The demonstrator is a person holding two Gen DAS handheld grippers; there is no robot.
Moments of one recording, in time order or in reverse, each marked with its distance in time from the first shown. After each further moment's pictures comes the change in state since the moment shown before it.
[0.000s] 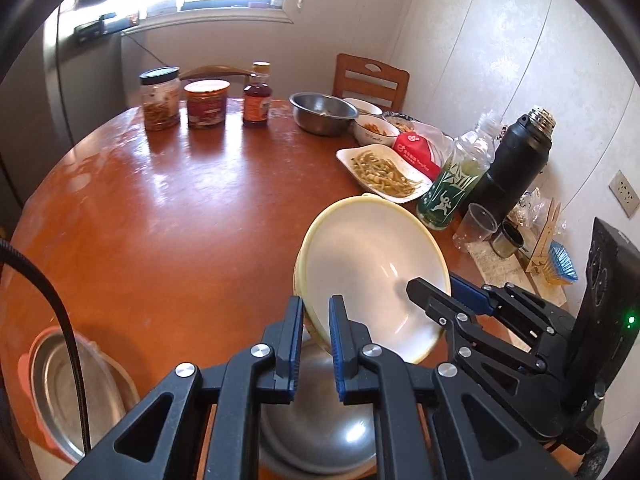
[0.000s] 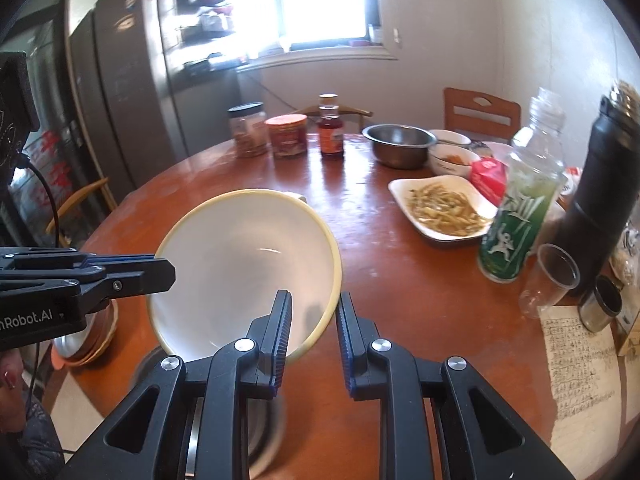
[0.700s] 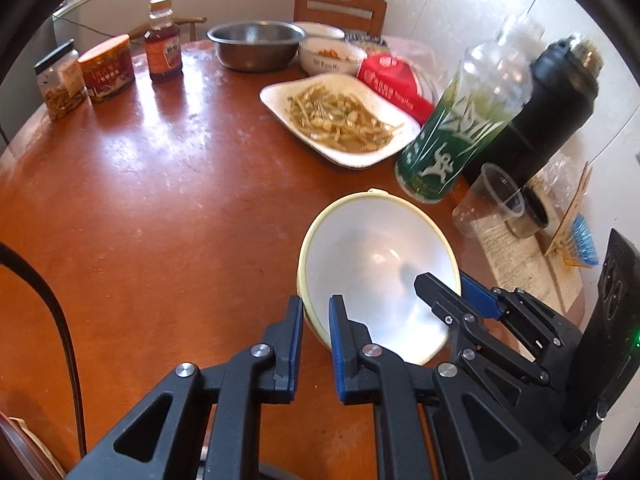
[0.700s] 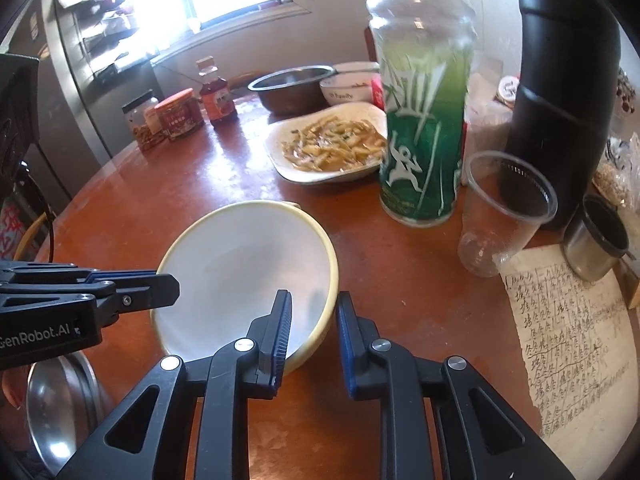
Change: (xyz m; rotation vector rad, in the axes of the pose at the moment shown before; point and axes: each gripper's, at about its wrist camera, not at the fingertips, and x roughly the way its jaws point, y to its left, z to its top) left arm 0.153 -0.083 0.054 0.082 0.232 -0.046; right arm 0.067 -0.137 -0.017 0.222 0.110 -0.119
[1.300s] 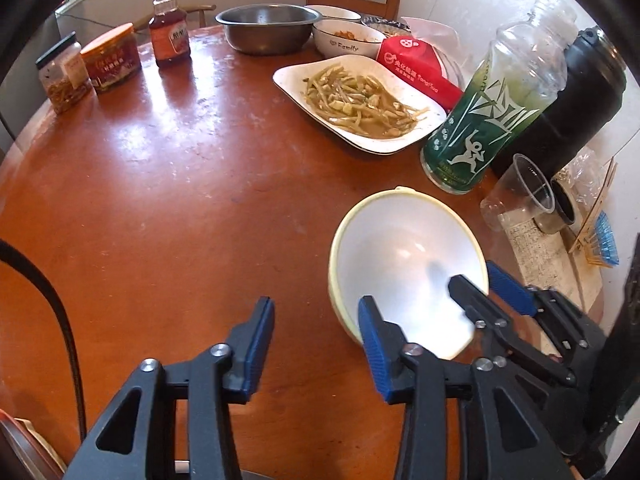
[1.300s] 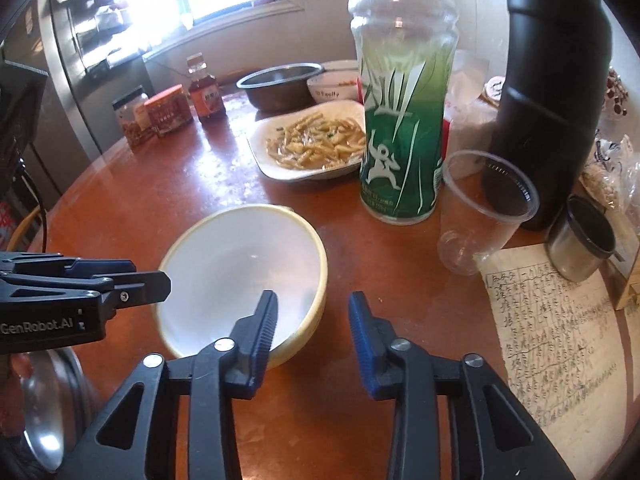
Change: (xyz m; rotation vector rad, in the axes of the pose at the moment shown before) left arm 0.026 0.002 0.005 -0.006 0.061 0.051; right arm 0.010 -0.017 -0.005 0.005 0.035 -0.031
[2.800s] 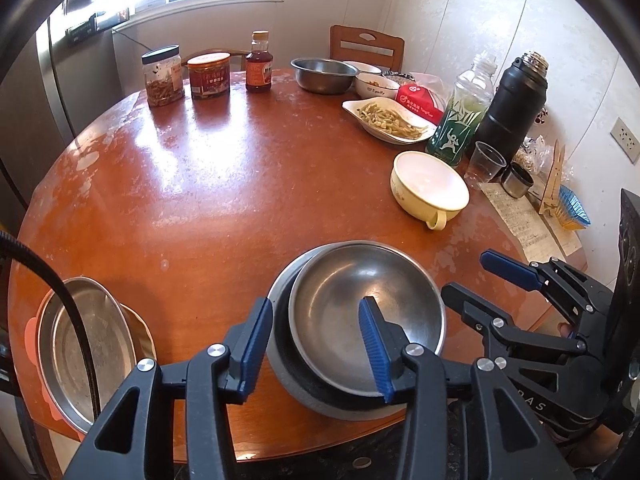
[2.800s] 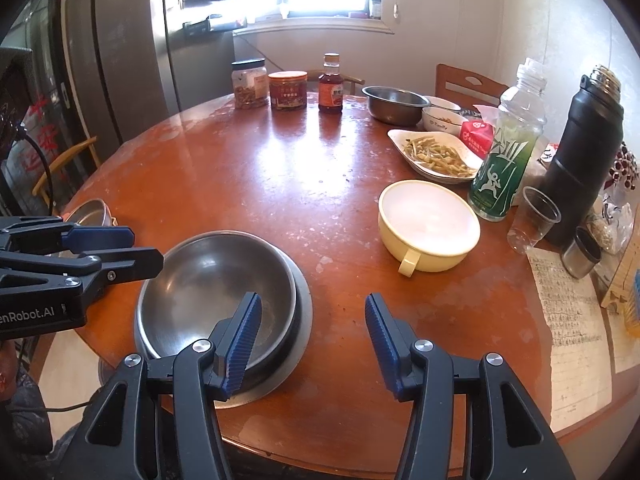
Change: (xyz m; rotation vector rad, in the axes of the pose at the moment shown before) left arm -0.141 0.082 -0.161 0.001 -0.211 0.042; right arm -0.106 0.150 -0.080 -0.251 -0.042 0.043
